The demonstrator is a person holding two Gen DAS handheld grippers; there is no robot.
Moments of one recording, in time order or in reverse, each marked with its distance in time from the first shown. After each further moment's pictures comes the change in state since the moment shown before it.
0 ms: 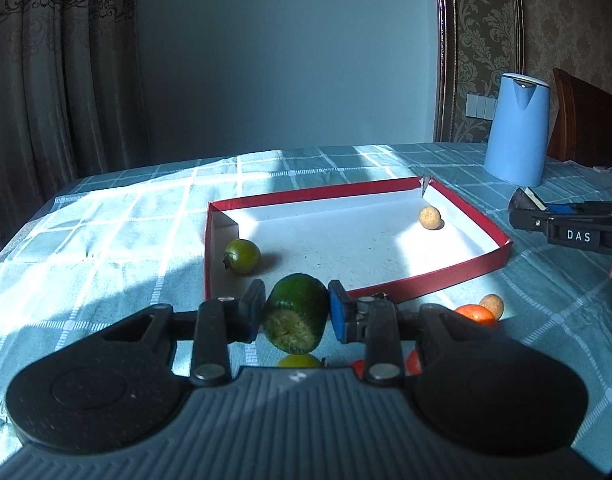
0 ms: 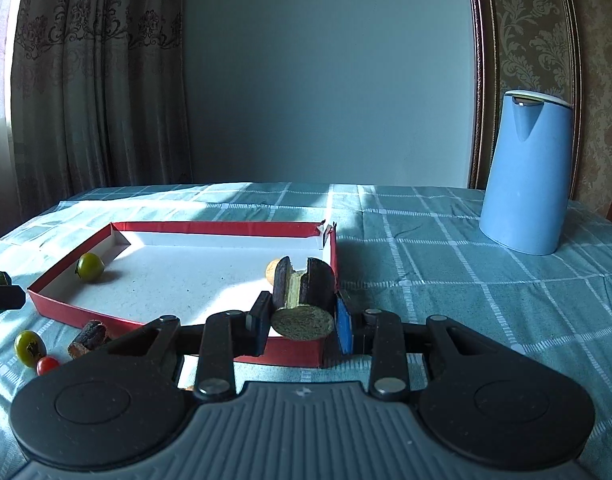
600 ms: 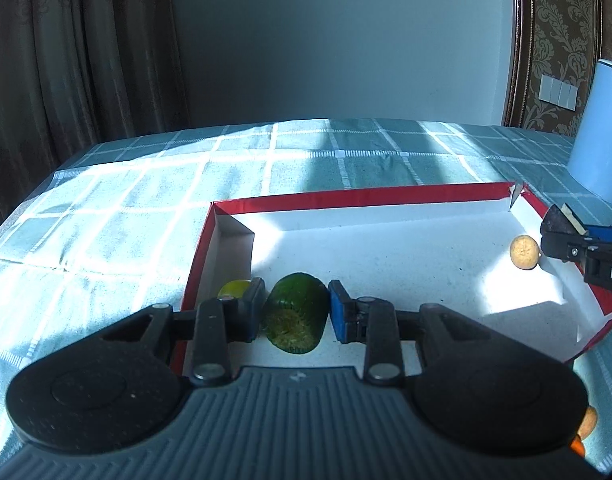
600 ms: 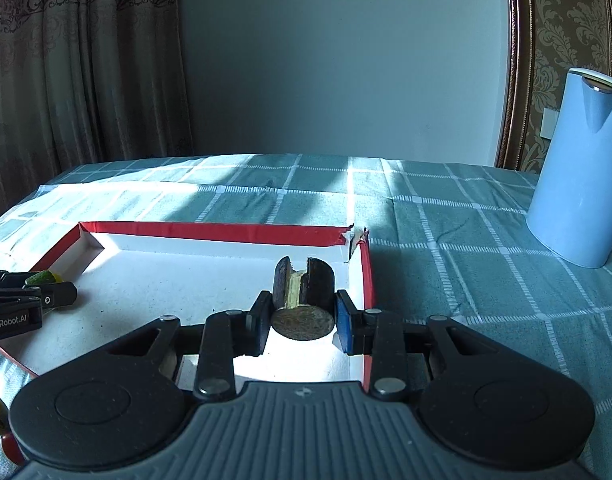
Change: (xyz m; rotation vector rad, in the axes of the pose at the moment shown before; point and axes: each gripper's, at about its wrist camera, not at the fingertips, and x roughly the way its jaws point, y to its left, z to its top) left arm 0.123 0.003 0.042 -0.070 0.125 0.150; right arm 0.102 0.012 0.038 -0.010 0.153 0.026
